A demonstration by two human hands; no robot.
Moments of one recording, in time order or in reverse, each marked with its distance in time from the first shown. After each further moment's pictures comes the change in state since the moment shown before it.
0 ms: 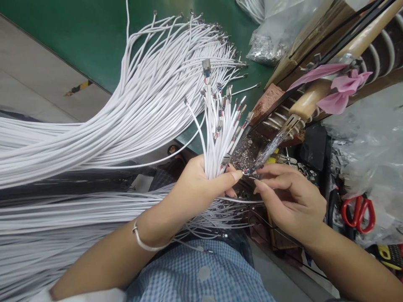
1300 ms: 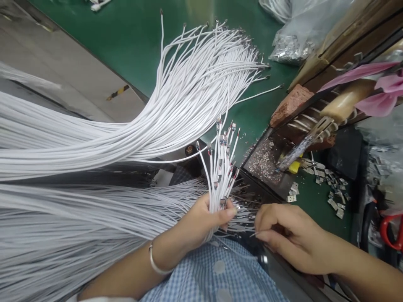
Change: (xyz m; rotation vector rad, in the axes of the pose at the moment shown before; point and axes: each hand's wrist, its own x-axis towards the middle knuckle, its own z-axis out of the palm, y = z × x) left_hand -0.053 -0.070 -0.019 -0.390 -0.010 -0.277; right_hand -0.010 -0.013 -0.006 0.383 -0.802 0.112
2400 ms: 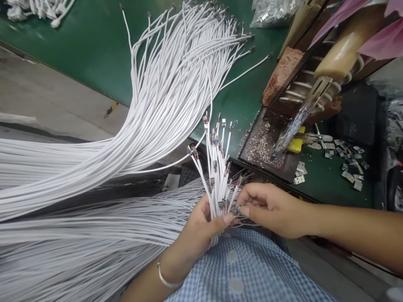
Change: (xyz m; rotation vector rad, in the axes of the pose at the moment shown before) left_hand -0.019 -0.006 -0.010 -0.009 0.138 -0.009; right_hand 0.032 0.007 0.032 0.649 -0.011 0.478
